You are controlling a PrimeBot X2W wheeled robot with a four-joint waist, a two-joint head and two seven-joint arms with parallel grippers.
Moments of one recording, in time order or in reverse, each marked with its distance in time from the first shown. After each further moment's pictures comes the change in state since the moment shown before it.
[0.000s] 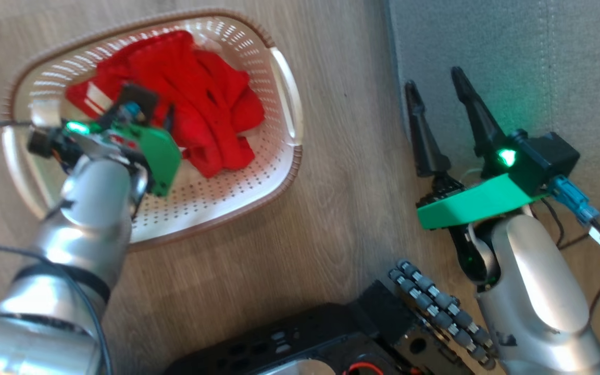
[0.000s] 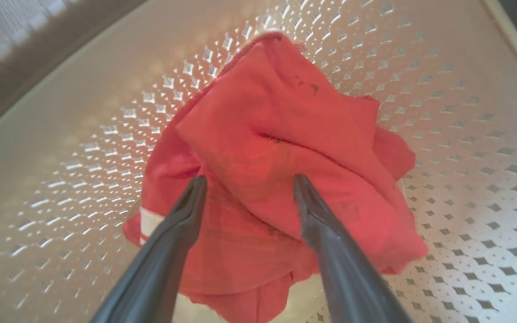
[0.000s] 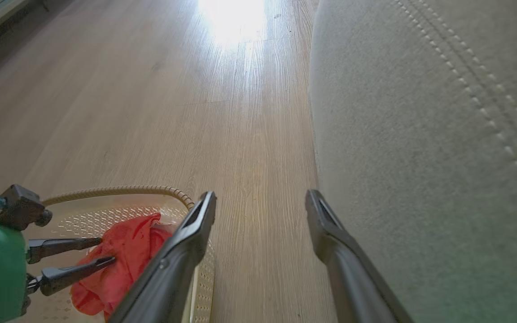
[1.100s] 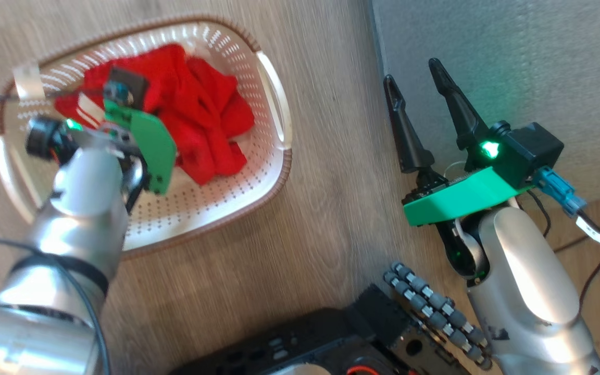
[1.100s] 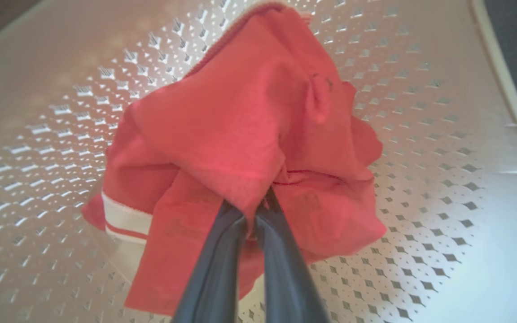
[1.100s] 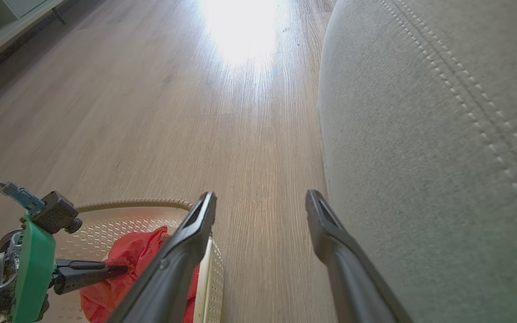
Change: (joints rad) left arm -0.077 0.000 0.001 0.073 -0.101 -0.102 0.169; right arm -0.041 0.000 0.061 0.009 0.026 0.000 0.000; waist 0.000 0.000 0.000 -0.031
